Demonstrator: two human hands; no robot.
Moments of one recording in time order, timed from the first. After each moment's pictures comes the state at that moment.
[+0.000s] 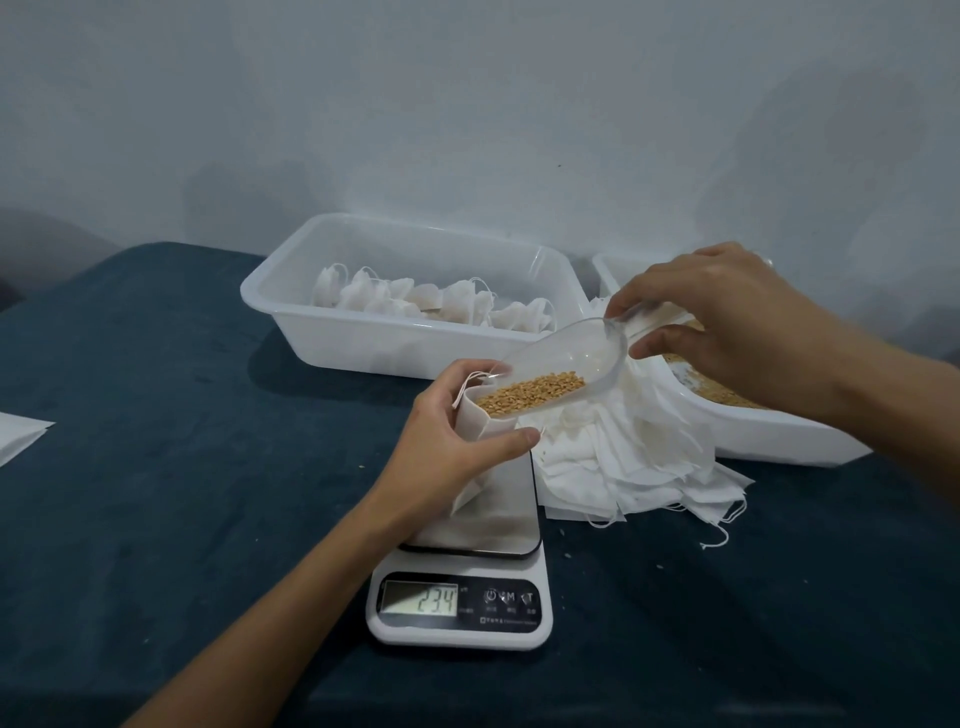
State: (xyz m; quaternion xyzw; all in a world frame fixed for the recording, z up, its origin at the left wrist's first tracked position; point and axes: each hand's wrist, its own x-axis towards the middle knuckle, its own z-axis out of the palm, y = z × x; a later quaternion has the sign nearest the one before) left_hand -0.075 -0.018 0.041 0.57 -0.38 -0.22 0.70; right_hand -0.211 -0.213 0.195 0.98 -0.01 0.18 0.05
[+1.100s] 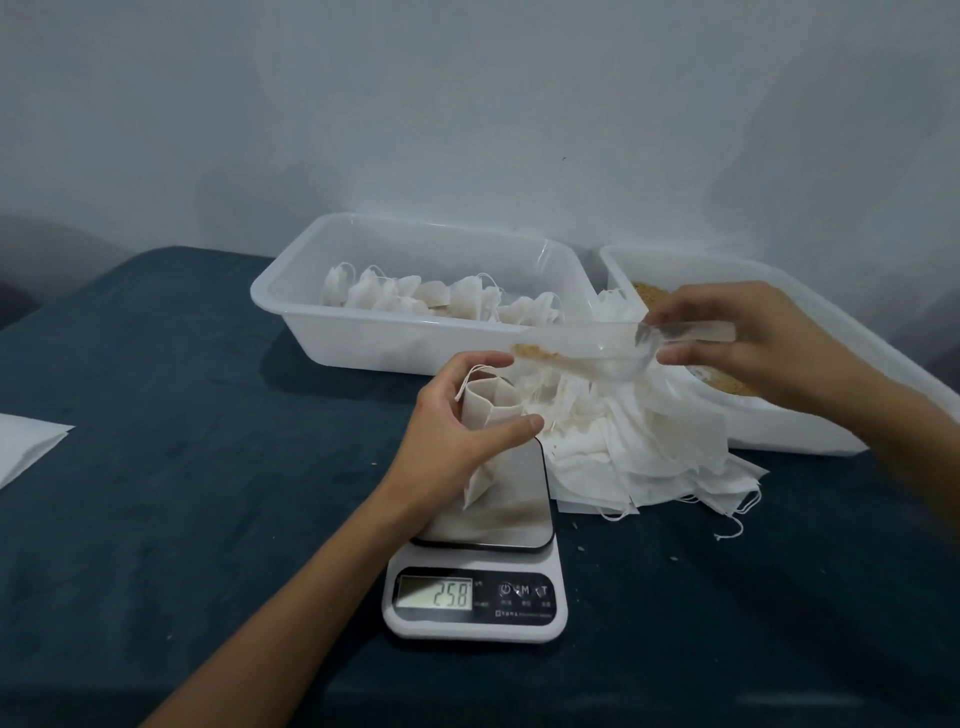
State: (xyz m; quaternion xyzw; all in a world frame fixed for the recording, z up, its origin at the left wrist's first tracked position) left_hand -0.073 -0.017 0.042 0.58 -0.34 -0.21 0.71; right_hand -0.219 -0.254 0.157 0.95 -0.10 0.18 -0.21
